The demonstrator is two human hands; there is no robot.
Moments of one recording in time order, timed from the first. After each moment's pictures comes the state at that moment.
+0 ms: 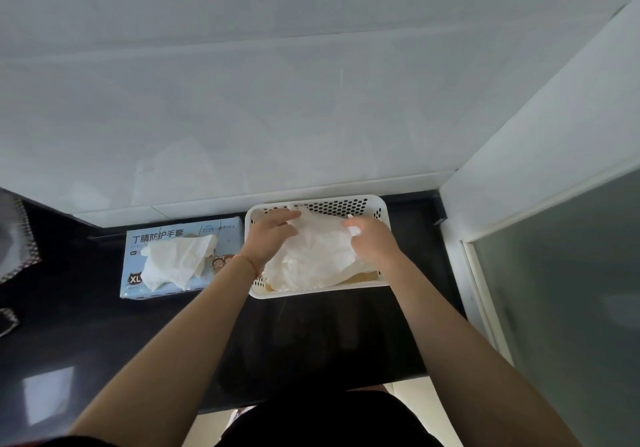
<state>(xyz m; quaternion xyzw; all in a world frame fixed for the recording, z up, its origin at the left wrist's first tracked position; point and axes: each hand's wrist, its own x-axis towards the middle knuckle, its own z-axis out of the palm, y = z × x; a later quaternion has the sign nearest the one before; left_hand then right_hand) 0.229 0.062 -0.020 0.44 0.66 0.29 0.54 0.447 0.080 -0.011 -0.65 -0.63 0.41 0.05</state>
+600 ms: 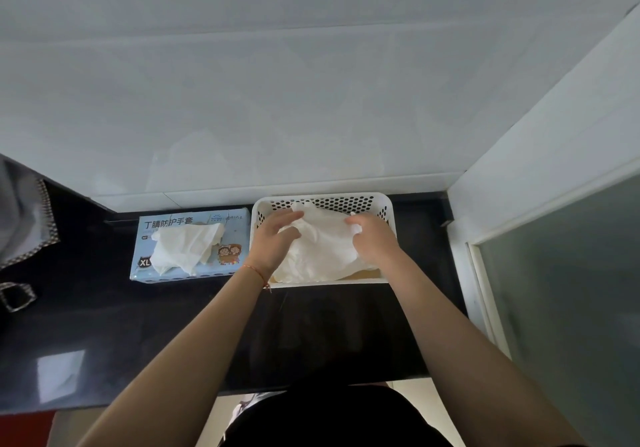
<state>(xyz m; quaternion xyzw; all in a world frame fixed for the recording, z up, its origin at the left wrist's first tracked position) 0.245 0.029 -0.004 0.40 0.67 0.36 0.50 0.445 0.077 -0.010 -0.64 -0.65 0.40 0.04</state>
